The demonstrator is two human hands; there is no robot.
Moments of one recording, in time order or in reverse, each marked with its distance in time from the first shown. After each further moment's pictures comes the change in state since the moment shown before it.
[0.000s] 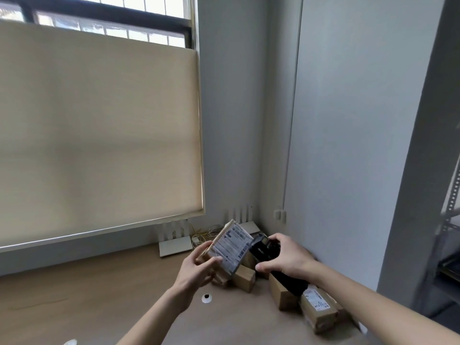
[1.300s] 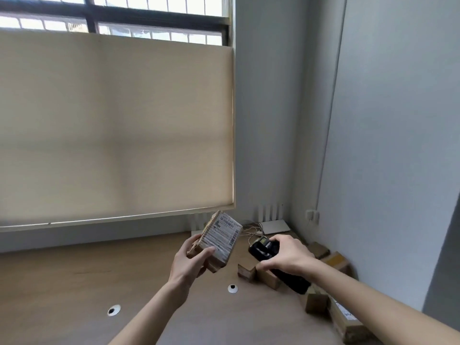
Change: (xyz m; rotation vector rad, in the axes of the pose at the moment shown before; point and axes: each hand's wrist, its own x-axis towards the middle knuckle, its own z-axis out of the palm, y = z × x) left_hand -0.036 -0.003 -0.046 -0.078 0.302 0.077; right_hand 0.001 -0.042 0.027 -0.152 -0.118 -0.049
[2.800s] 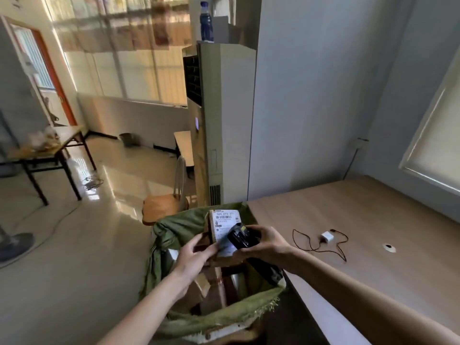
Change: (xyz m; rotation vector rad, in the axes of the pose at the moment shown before) left_hand -0.626 -0.028 -0.823 0.039 1.362 -0.254; right_hand -0.480 -0.763 0.640 0.217 -1.239 -1.121
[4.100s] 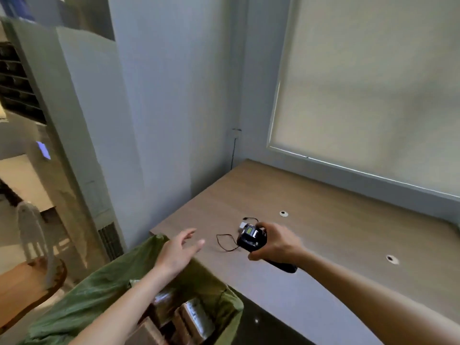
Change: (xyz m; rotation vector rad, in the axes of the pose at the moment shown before) left_hand 0.193 0.074 0.086 0.582 -0.545 0.387; right_hand 0.010 0.027 -0.089 -0.432 0.482 0.562
